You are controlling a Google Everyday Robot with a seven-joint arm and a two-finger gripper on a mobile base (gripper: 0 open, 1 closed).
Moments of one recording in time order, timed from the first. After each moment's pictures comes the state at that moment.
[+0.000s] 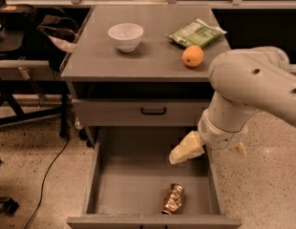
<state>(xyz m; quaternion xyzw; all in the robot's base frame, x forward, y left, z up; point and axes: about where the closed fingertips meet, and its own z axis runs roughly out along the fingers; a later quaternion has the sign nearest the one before) 0.413 -0.163 0.755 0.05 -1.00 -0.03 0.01</state>
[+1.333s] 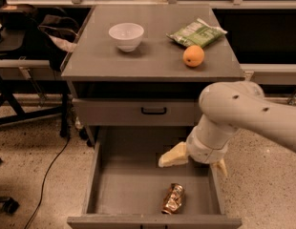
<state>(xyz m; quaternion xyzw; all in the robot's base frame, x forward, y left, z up) 0.423 -0.136 0.675 -0.05 -0.99 -0.08 0.04</state>
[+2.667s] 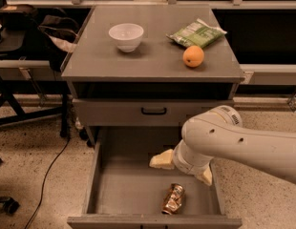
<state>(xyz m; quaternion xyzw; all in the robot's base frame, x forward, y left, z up) 0.444 -0.104 0.622 -0.13 -0.99 -0.08 -0.06</state>
